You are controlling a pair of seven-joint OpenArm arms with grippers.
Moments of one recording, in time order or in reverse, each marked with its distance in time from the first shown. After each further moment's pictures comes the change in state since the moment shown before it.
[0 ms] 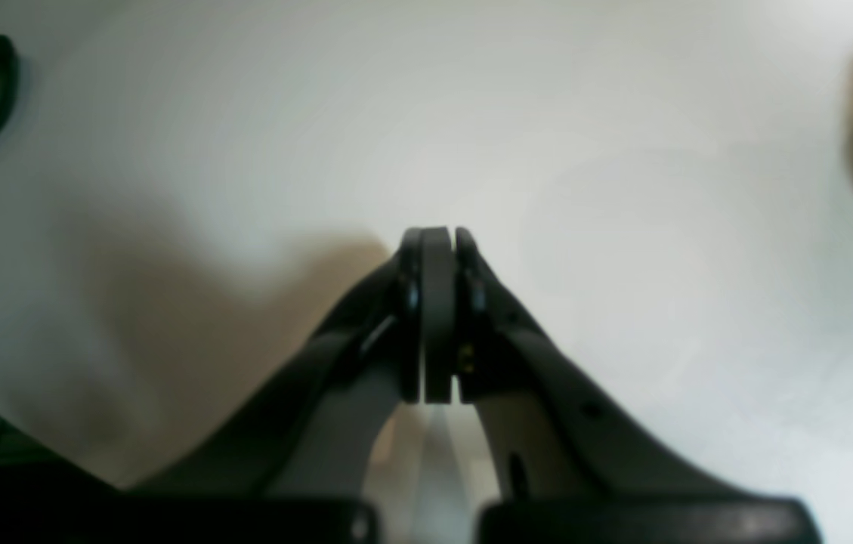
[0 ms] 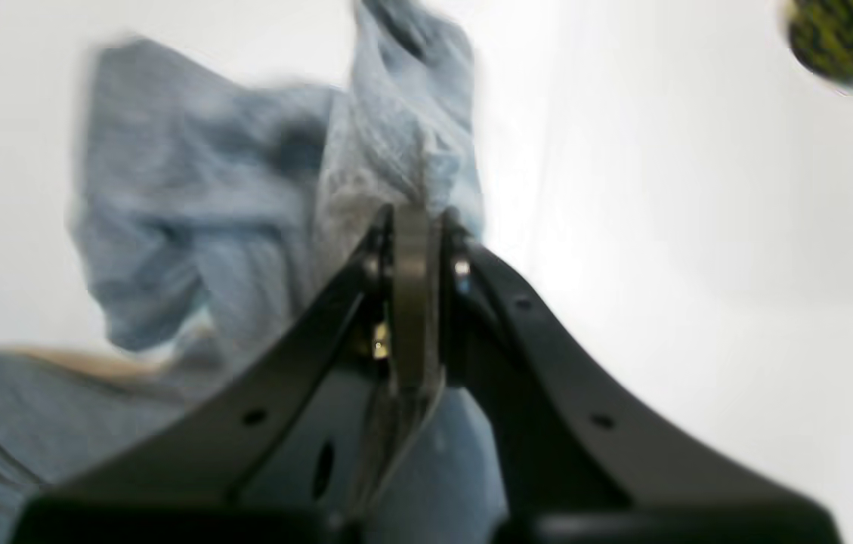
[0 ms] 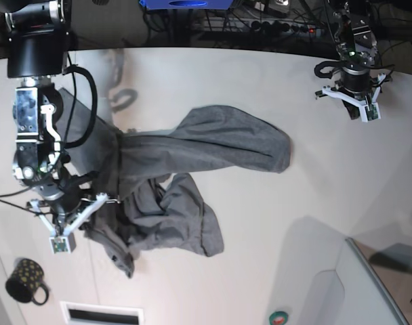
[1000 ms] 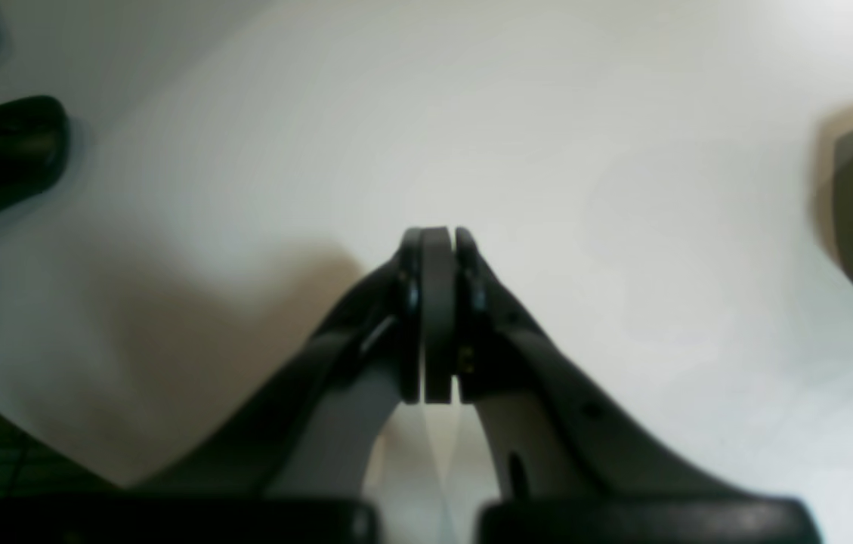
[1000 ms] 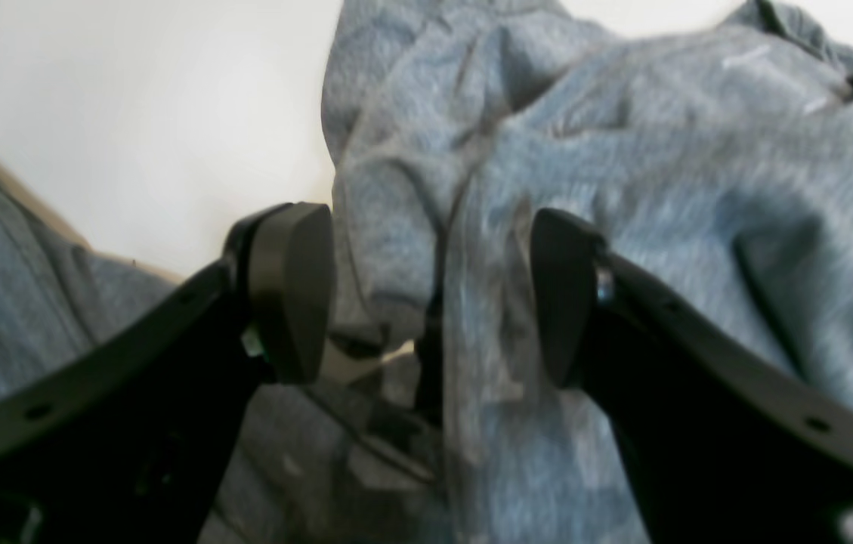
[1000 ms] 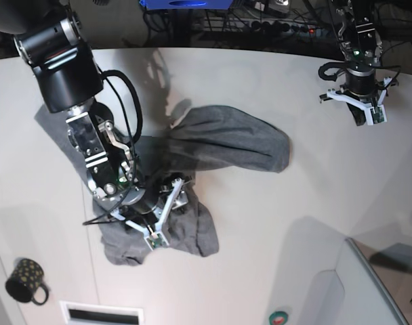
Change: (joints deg) left arm 1.6 -0.1 -0.4 5.3 0.1 0.0 0.0; right arm 10.6 -4.4 -23.8 -21.8 0.0 0.3 9.4
